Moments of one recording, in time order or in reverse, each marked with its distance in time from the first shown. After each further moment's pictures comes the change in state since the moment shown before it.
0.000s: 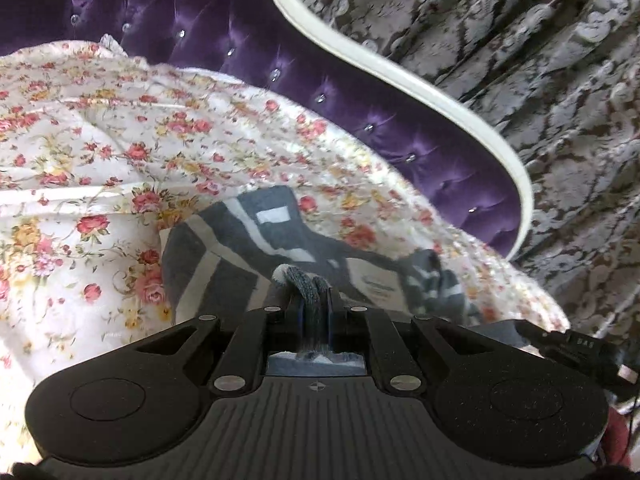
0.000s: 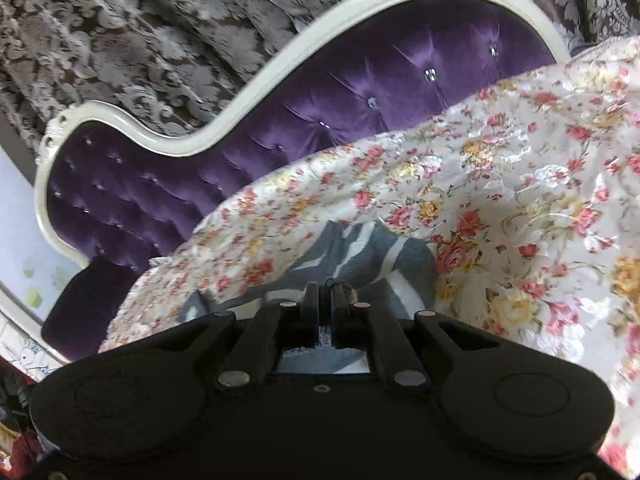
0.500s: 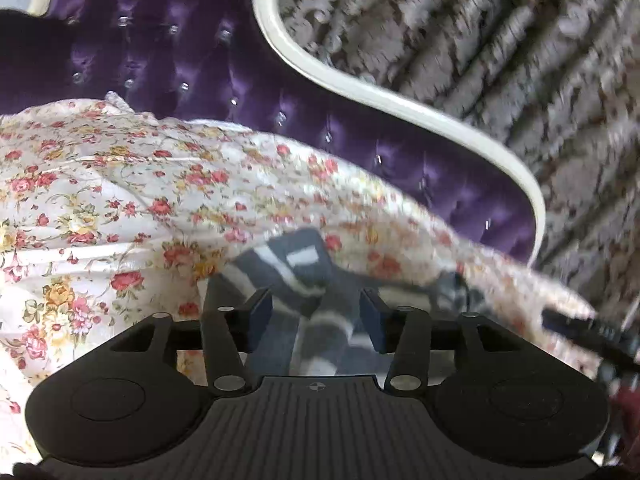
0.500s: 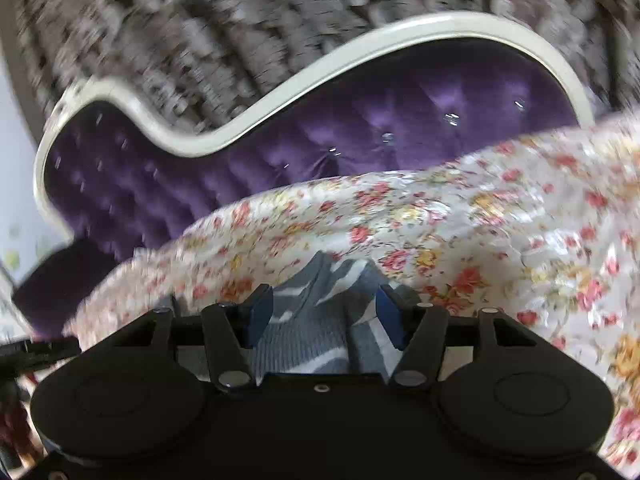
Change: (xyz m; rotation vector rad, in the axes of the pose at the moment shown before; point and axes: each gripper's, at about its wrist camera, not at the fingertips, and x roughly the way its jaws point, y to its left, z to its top) left arm -0.013 0.004 -0.004 0.145 -0.112 0.055; right arm 0.010 0.009 -0.001 -0.223 -0.093 -0.017
